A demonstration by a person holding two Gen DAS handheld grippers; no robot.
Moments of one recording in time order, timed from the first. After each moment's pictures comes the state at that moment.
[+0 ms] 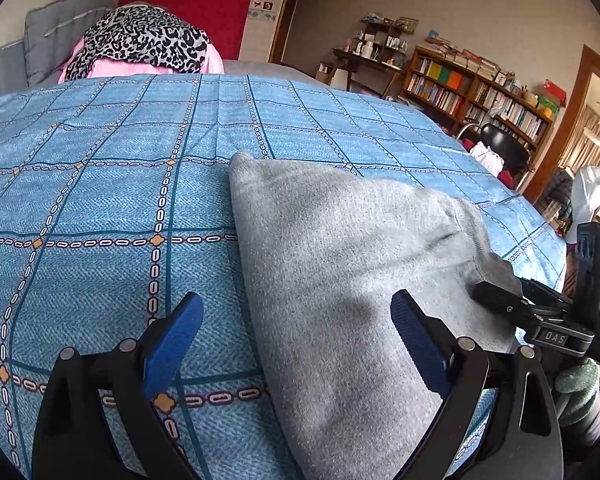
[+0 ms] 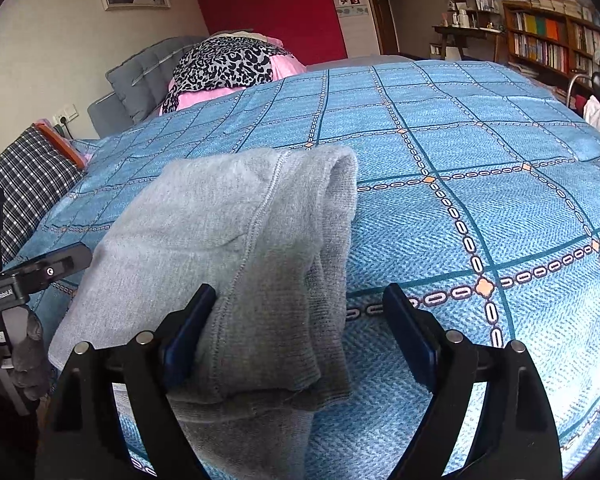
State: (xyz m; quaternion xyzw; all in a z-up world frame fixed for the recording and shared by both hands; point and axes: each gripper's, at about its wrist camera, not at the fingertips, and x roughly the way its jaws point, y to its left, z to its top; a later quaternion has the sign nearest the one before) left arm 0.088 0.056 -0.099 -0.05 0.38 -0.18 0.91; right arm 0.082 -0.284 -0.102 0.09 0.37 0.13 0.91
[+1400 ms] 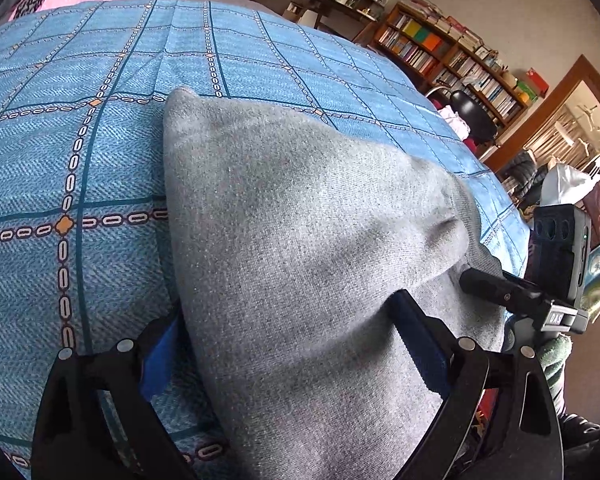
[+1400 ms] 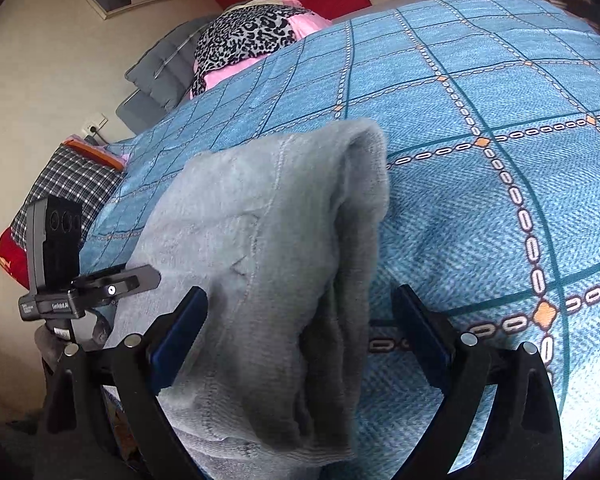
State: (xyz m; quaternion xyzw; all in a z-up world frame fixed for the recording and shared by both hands) left arm 0.151 0.039 -0.125 -0.09 0.48 -0.27 0.83; right arm 0.127 -0.283 -0.111 0.16 0.45 0.23 0.85
